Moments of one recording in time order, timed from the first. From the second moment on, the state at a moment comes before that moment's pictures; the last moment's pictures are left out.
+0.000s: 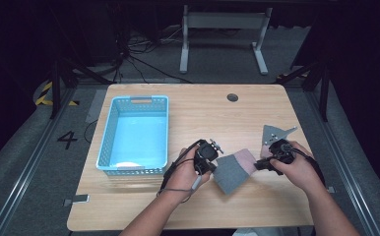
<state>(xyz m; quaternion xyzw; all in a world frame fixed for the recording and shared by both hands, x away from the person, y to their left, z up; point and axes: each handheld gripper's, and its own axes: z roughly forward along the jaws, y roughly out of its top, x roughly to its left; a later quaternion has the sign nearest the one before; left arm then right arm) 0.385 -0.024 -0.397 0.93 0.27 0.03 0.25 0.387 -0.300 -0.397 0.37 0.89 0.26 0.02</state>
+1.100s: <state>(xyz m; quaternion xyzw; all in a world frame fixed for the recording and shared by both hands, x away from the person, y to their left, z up) 0.399 -0.023 -0.416 0.95 0.26 0.01 0.18 0.351 -0.261 -0.421 0.34 0.92 0.20 -0.04</state>
